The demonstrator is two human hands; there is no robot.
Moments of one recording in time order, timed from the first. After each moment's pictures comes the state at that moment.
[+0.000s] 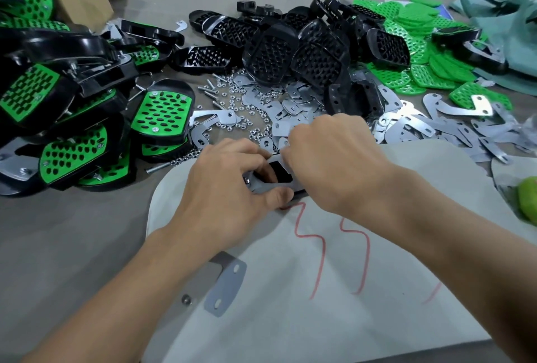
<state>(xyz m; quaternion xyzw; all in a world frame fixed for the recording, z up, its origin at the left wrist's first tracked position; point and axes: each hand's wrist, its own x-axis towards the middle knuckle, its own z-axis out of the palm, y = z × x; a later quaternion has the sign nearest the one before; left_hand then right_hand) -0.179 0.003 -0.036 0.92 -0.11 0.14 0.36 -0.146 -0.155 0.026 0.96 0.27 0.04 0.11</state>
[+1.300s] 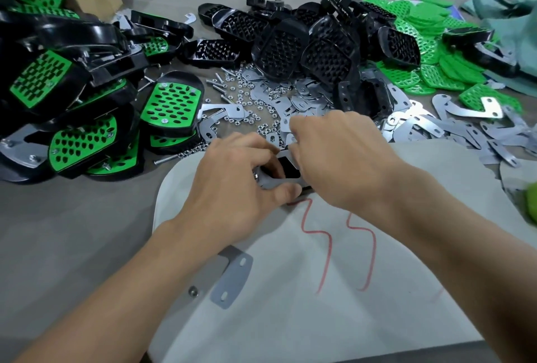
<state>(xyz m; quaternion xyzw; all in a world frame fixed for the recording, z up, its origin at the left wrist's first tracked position) -0.178 0.003 -0.038 0.92 -0.12 0.14 0.34 -0.142 -0.153 0.022 0.97 0.24 0.04 0.06</state>
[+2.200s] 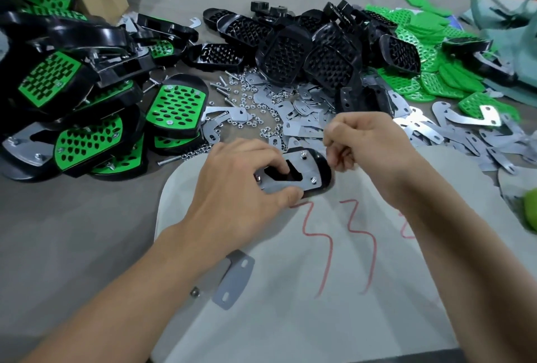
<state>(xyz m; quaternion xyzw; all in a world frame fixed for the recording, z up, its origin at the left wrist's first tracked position) -0.184 0.000 -0.038 0.91 -0.10 0.17 0.36 -0.125 -0.189 0.004 0.82 0.03 -0.10 -0.56</state>
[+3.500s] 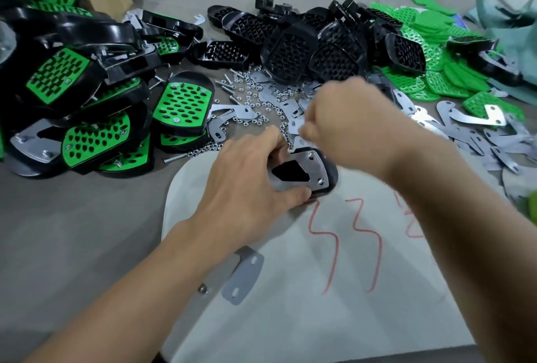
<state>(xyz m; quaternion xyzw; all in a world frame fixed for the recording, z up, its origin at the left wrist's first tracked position) -0.182 0.001 -0.038 0.94 -0.07 0.11 0.33 -0.122 -0.146 0.048 0.98 0.20 0.01 -0.04</state>
